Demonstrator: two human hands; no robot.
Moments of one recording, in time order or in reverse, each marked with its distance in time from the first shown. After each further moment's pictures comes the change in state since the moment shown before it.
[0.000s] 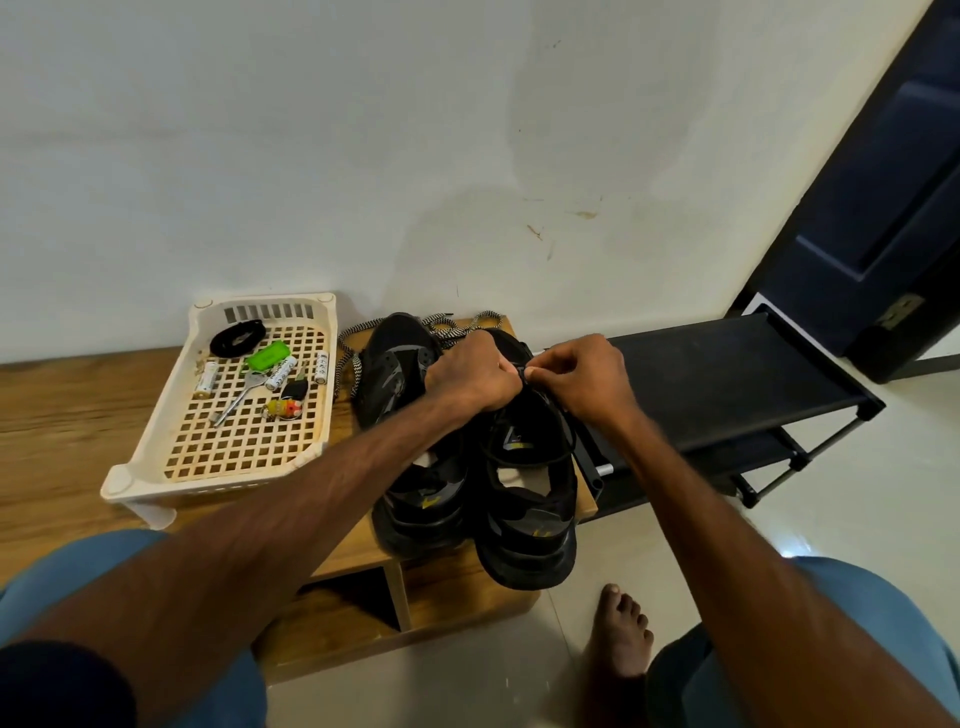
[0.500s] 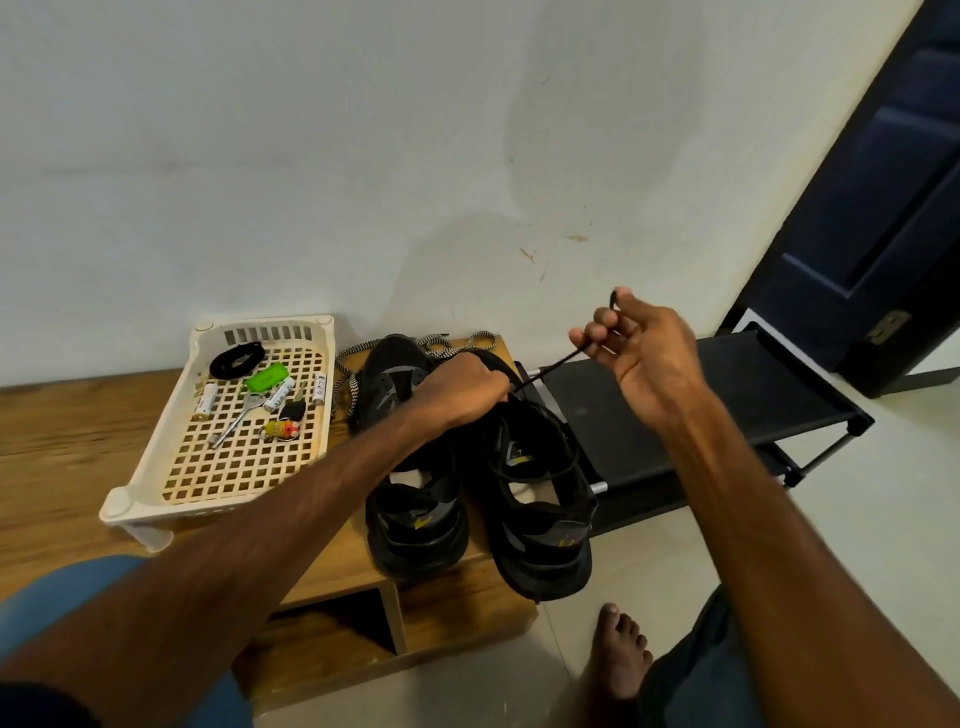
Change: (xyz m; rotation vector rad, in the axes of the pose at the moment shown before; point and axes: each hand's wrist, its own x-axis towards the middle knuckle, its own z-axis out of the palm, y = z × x) left_hand 0.007 -0.010 -0.013 -0.193 -0.193 0.040; right_hand 0.002 -0.027 -0.065 1.257 0.066 0.148
